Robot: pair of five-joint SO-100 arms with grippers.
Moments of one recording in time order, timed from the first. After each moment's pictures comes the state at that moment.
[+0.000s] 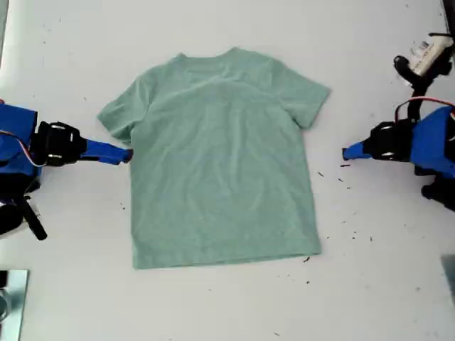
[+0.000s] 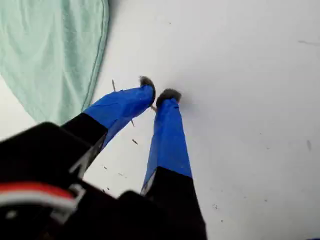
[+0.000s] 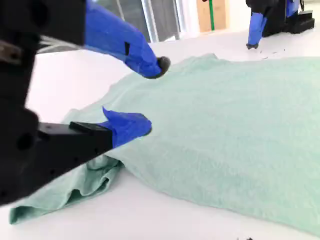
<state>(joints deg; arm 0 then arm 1) -8.3 206.0 185.0 59.6 5.5 18.0 200.5 175.0 79.0 -13.6</state>
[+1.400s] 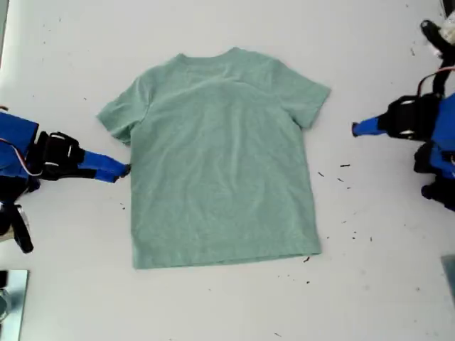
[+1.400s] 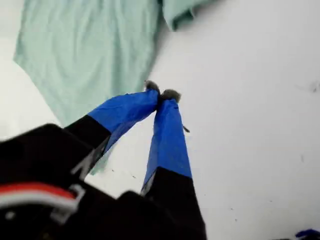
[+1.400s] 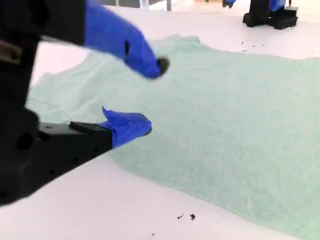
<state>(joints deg) -1.2 206.0 184.7 60.4 -9.3 25.5 183.6 149.4 83.8 -22.3</state>
